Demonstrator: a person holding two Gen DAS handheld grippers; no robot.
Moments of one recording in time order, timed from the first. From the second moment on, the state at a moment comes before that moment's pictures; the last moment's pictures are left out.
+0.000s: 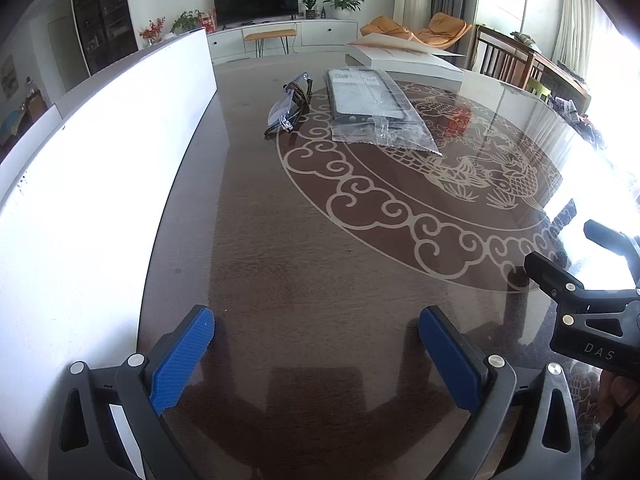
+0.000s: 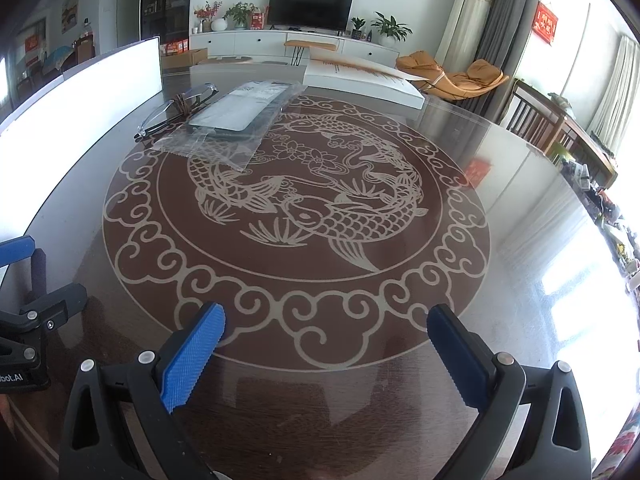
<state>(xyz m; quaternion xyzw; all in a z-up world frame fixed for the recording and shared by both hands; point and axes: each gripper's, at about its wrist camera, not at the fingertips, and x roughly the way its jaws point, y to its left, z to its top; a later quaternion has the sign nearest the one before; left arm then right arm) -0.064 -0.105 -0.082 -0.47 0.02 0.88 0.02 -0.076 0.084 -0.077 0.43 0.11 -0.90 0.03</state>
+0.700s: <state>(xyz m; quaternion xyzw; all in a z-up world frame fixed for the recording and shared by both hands) -0.071 -0.106 -0.083 -0.46 0.01 0.89 0.01 -0.293 -0.007 -0.064 0.54 0.00 -0.83 0.12</state>
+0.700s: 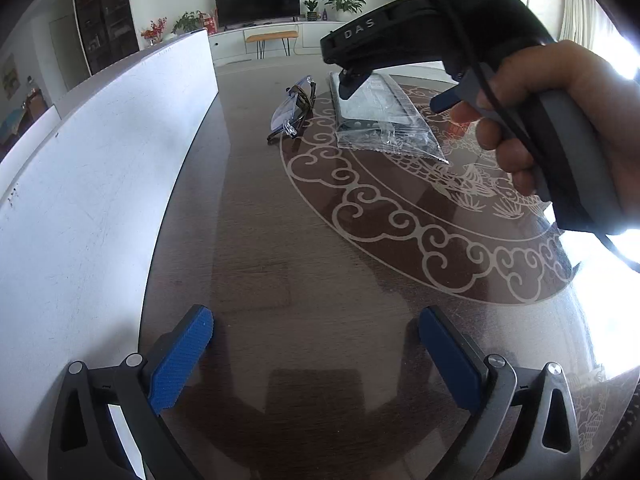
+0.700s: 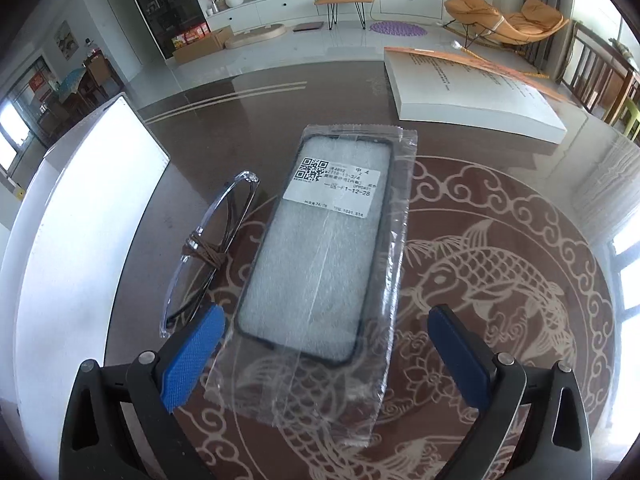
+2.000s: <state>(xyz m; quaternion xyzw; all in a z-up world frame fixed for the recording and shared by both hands) -0.294 -0.114 -0.079 -0.49 -0.03 0.87 -0.06 -0.100 0.130 -0.086 0.46 0.03 -0.89 0.05</state>
